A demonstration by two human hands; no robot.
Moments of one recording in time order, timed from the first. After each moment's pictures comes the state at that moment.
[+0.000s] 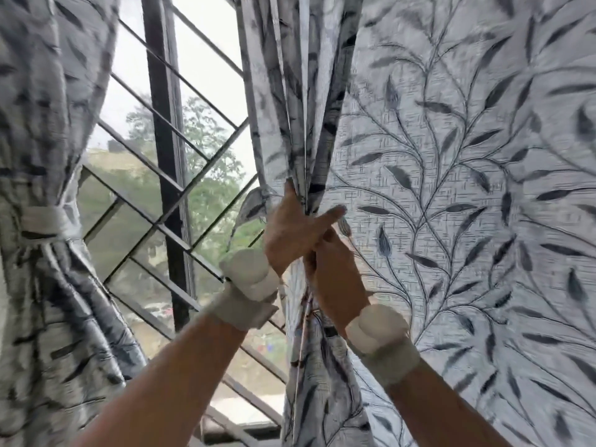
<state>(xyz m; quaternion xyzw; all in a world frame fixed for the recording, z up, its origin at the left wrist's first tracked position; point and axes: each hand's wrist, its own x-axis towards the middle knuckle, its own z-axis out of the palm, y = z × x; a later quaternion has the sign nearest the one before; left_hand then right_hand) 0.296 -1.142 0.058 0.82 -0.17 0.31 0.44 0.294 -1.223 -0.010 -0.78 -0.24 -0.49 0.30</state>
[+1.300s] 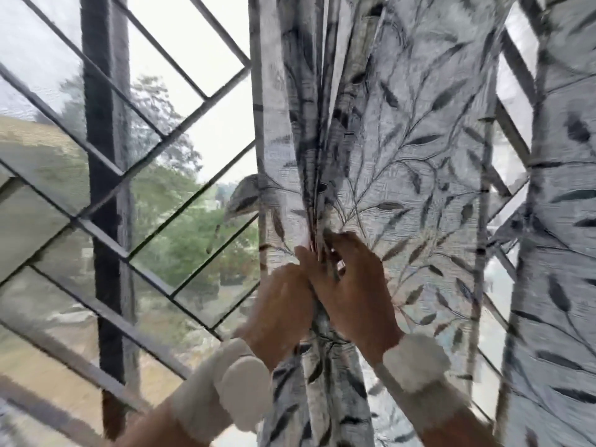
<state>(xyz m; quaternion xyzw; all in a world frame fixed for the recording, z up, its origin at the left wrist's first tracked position) 0.363 -1.144 -0.018 0.87 -0.26 0.31 0.30 0.344 -1.252 -0.009 -0.78 -0.19 -0.51 0.30</state>
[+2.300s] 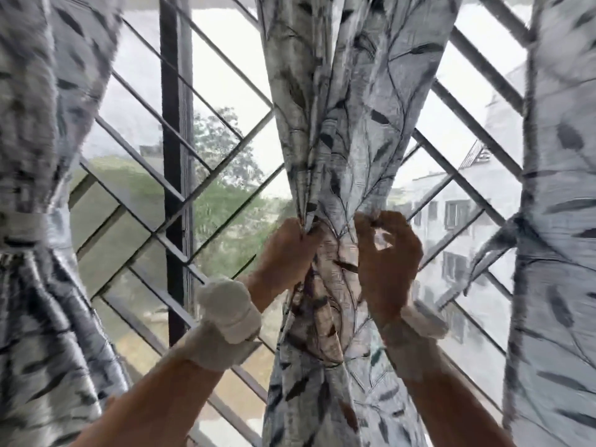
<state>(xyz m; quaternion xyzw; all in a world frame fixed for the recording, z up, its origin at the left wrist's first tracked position) 0.308 -1.158 0.052 0.80 -0.16 0.30 0.49 0.325 -1.283 0.025 -0.55 -0.13 -0.60 0.57</state>
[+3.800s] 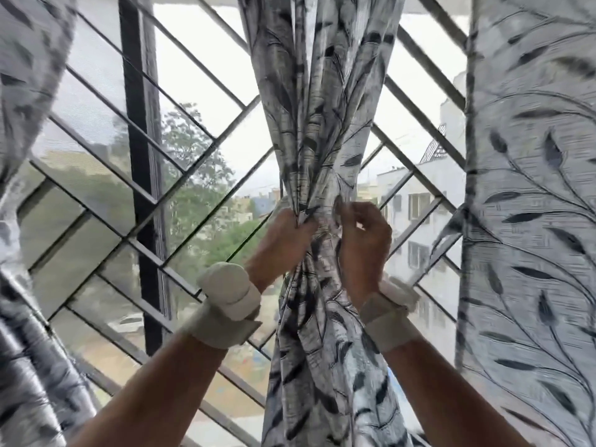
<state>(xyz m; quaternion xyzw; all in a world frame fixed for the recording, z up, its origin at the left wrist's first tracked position) 0.280 -1.177 0.067 0.80 -0.24 0.28 0.47 0.320 -1.286 0.034 -0.54 -0.11 -0.59 0.58</state>
